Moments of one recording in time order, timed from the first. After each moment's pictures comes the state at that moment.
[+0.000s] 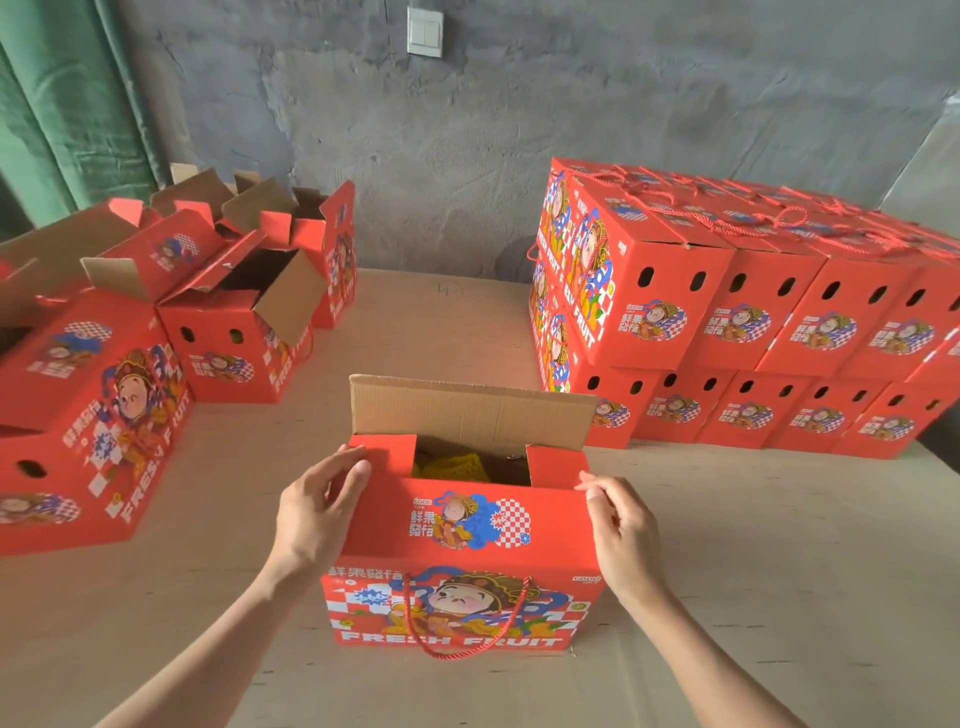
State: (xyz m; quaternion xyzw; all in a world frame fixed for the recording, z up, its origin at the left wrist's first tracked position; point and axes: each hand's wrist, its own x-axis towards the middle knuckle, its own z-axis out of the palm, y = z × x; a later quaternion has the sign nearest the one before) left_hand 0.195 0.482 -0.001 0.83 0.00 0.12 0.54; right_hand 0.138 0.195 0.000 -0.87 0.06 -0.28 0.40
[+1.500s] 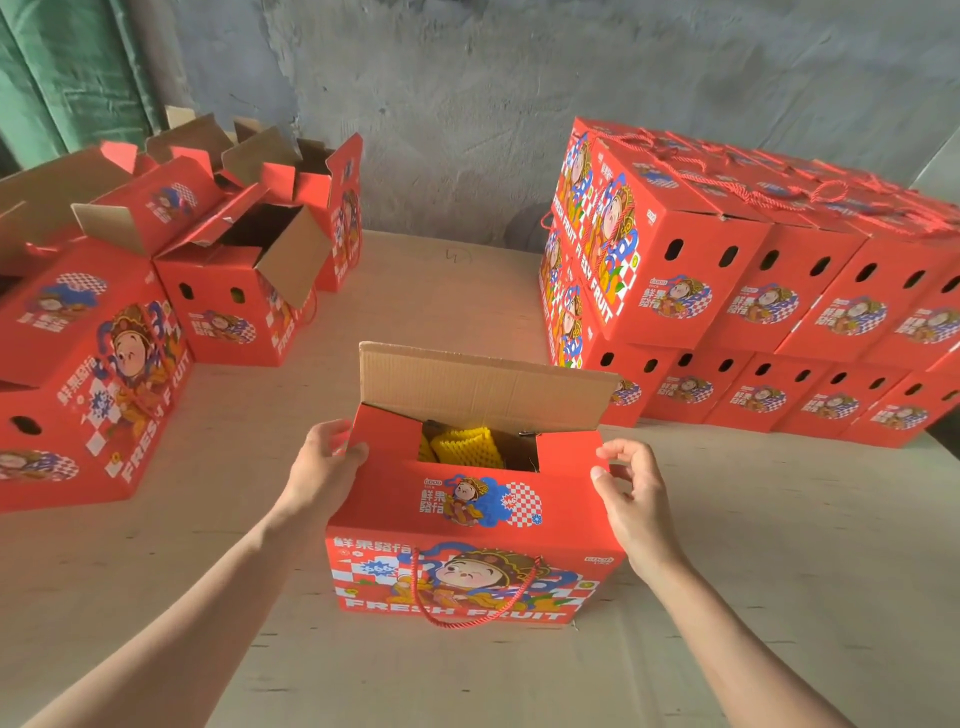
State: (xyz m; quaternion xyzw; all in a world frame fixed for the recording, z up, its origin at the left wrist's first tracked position) left_hand 0.216 0.480 0.000 0.74 0.14 -0.03 0.66; right_hand 0.157 0.185 -0.009 -0.83 0.08 -0.21 0.52
